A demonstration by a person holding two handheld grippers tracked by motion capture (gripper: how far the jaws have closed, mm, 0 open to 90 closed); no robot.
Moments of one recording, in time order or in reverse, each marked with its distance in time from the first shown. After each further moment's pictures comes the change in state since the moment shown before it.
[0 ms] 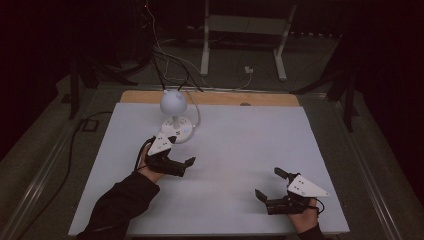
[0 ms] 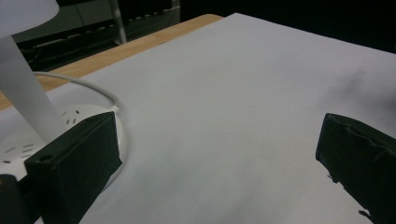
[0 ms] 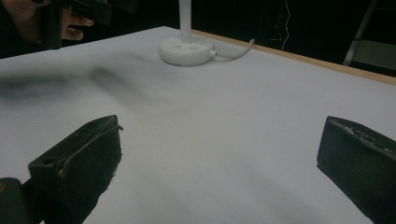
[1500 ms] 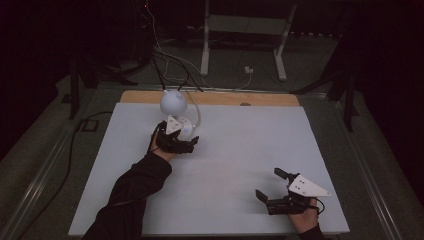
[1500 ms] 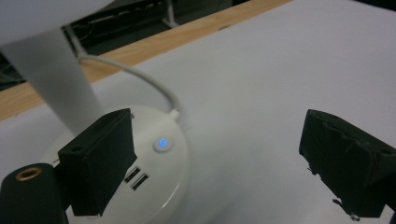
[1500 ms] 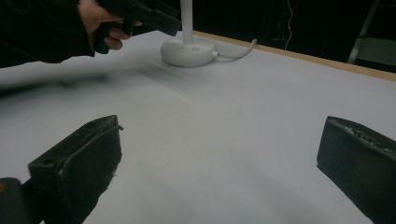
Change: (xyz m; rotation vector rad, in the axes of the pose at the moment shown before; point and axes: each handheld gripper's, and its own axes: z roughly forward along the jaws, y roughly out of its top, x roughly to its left) left arm 0.034 0.012 0.058 0.089 0.189 -0.050; right arm -0.001 -0.001 -0.001 -0.006 0.013 0.020
